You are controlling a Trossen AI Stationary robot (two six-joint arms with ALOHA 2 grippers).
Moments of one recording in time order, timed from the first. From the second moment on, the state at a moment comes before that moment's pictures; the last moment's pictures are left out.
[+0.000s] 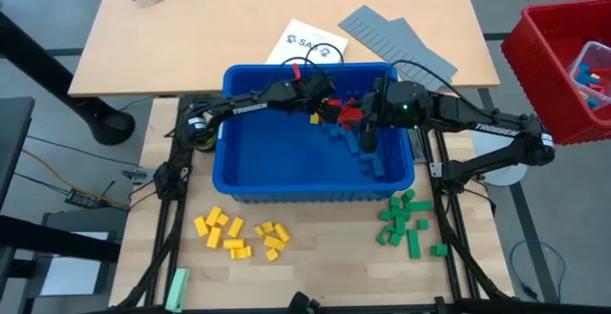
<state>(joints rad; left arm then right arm) 0.40 2.17 1.99 -0.75 -0.32 -0.52 -0.20 1.16 1.24 -0.53 0.19 -0.16</state>
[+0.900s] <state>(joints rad) 0.46 2.36 1.99 -0.67 -0.34 -0.60 -0.22 1.16 1.24 -0.56 0.13 -0.18</state>
